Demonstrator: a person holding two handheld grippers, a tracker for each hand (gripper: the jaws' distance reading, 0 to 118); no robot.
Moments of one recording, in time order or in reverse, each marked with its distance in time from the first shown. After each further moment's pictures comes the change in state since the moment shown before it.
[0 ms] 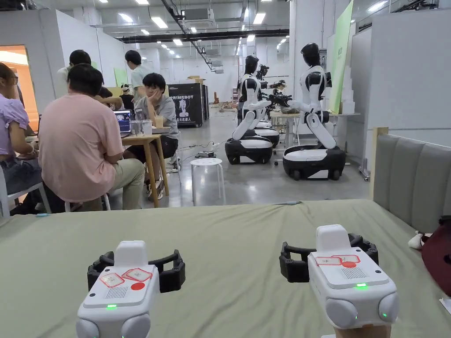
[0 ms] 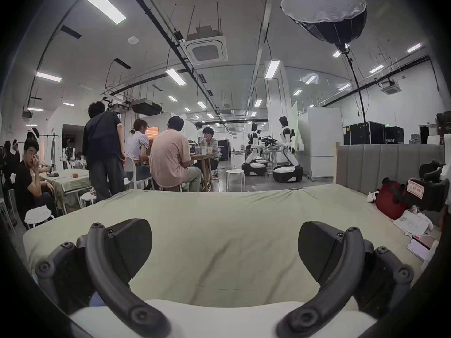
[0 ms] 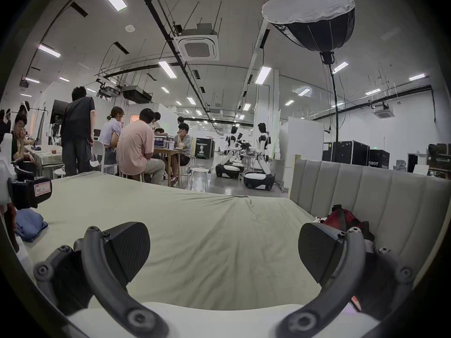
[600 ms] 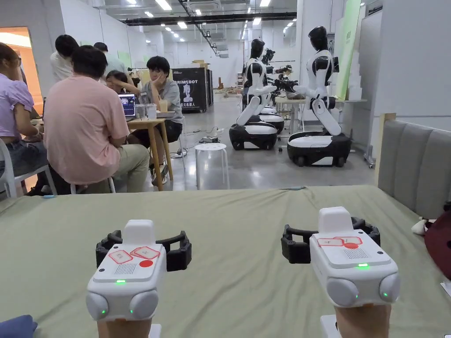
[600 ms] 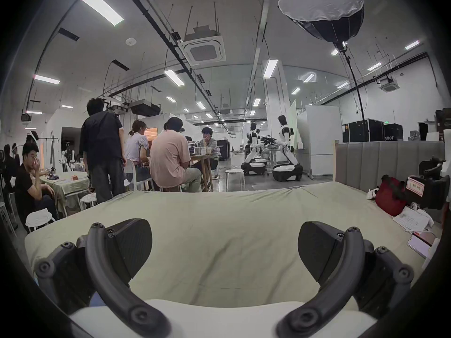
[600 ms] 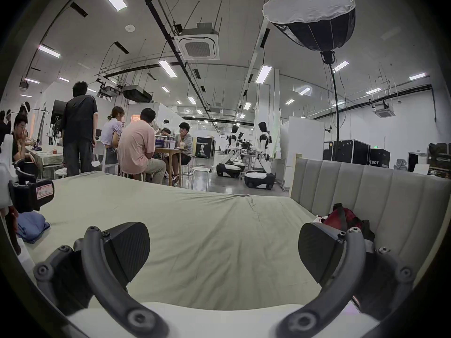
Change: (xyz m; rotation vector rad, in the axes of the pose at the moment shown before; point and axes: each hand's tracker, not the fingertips) left arm 0.001 0.000 0.004 -0.001 -0.005 -0.017; right arm -0.010 0.001 0.008 -0.006 0.004 -0.004
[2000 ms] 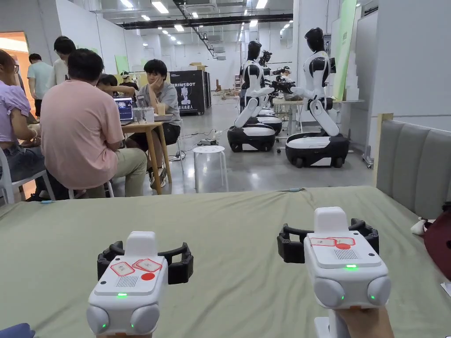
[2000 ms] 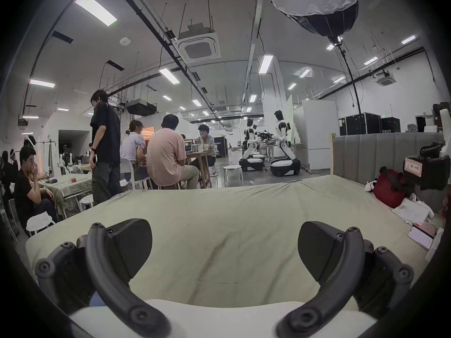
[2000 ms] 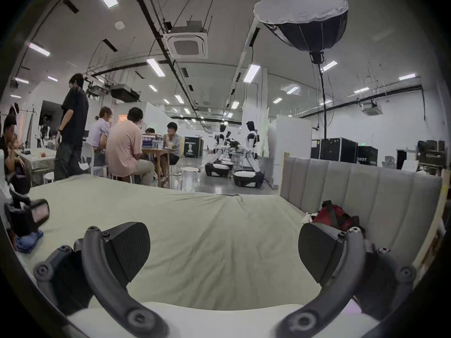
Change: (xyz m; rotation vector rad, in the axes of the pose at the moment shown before) left arm 0.005 -0.009 0.002 -0.023 -0.016 -0.029; right arm -0.013 0.008 0.007 0.011 -0.074 -0.028
